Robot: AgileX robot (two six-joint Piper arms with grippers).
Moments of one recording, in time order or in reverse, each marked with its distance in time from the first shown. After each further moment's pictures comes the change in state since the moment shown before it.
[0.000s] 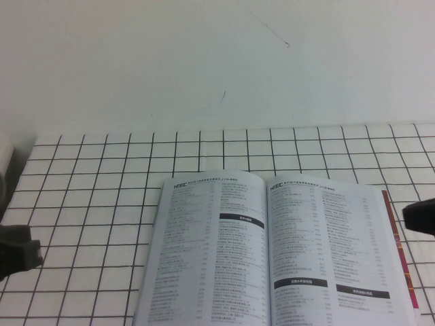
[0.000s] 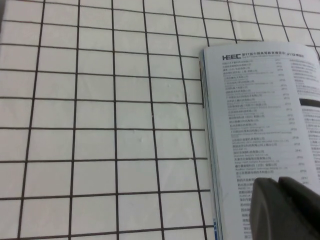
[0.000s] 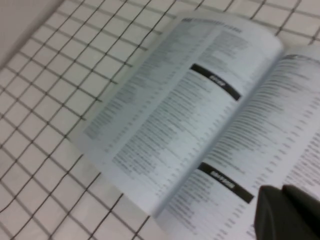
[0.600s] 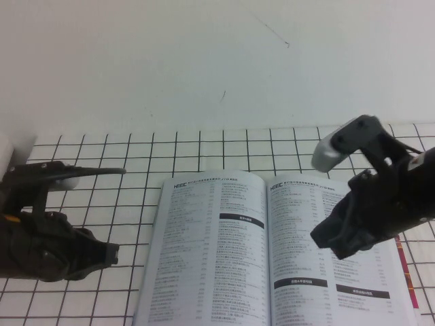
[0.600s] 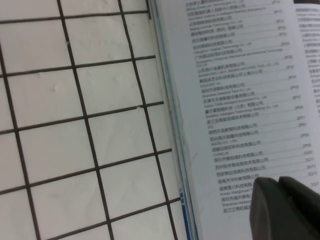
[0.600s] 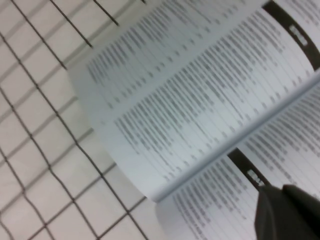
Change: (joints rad) right arm 0.361 0.438 -0.244 -0.237 -0.076 0.145; left arm 0.000 0.437 -0.006 -0.395 -0.041 0.455
